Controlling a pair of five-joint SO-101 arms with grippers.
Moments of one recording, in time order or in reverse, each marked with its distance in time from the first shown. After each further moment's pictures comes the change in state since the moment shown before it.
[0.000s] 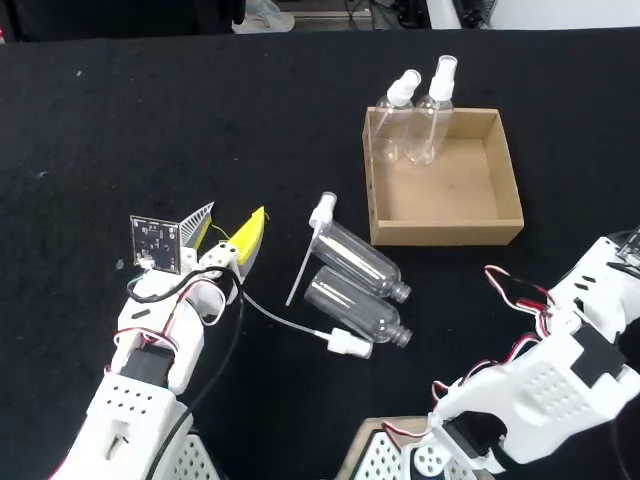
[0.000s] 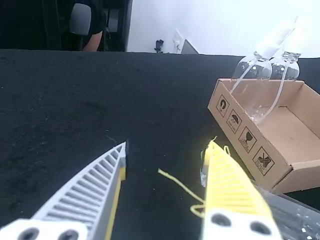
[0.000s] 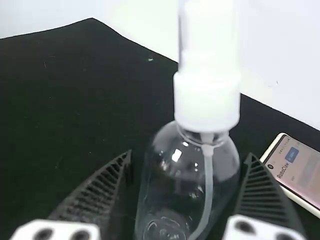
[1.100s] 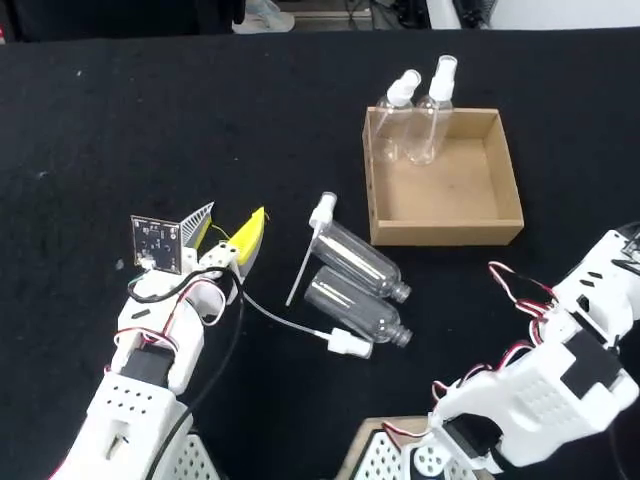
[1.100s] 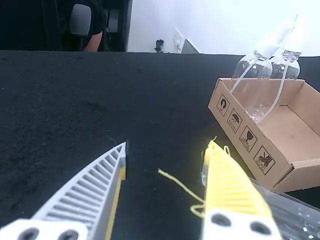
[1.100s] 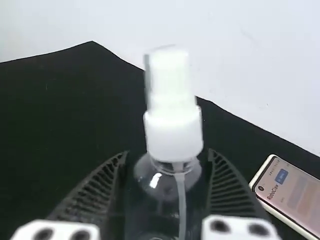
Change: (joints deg) left arm 0.0 0.0 0.0 0.0 -0.5; right arm 0.0 -4.2 0.7 0.0 0.2
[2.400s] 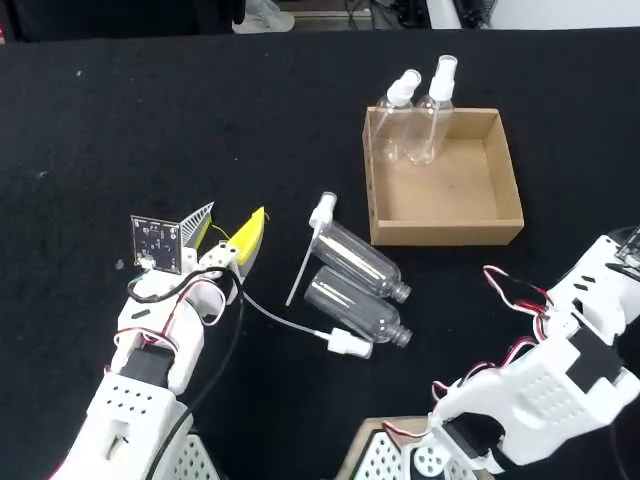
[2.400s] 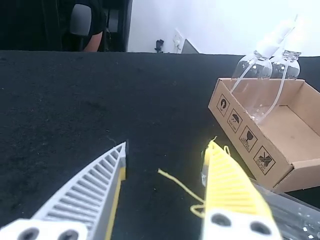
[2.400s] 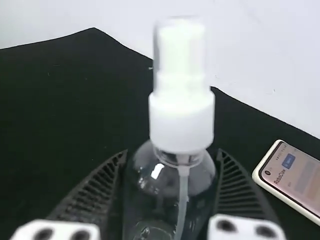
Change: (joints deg) left arm 0.0 0.0 0.0 0.0 -0.1; right arm 0.0 2.8 0.9 -1.0 -0.1
